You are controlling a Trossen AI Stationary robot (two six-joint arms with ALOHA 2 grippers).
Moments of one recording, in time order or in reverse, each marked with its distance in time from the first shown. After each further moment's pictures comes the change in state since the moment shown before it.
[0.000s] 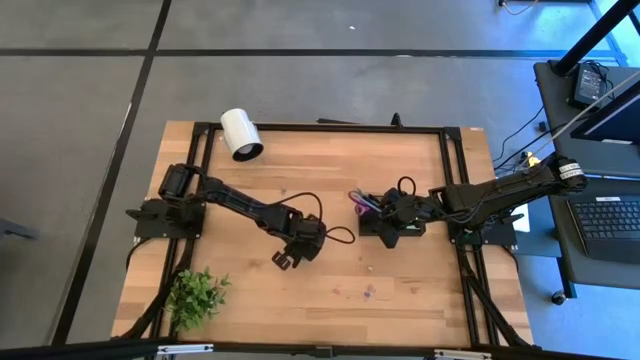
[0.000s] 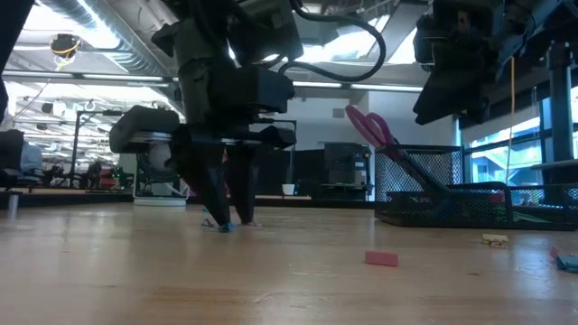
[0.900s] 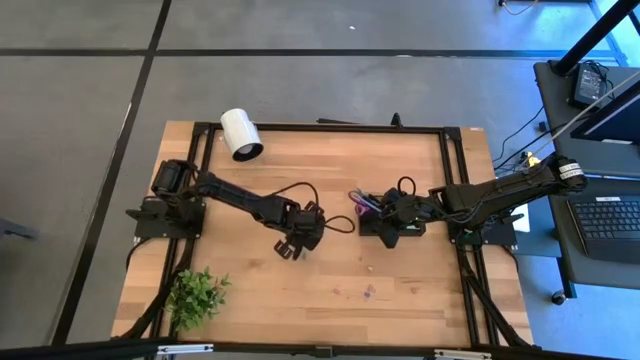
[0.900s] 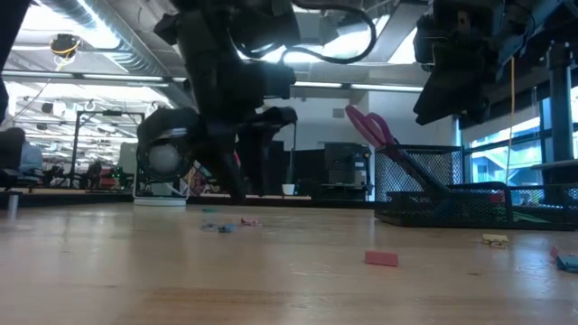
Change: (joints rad) left arm 0.045 -0.073 -0.002 -0.003 -0.146 0.069; right arm 0.000 0.000 0.000 0.000 0.000 0.000
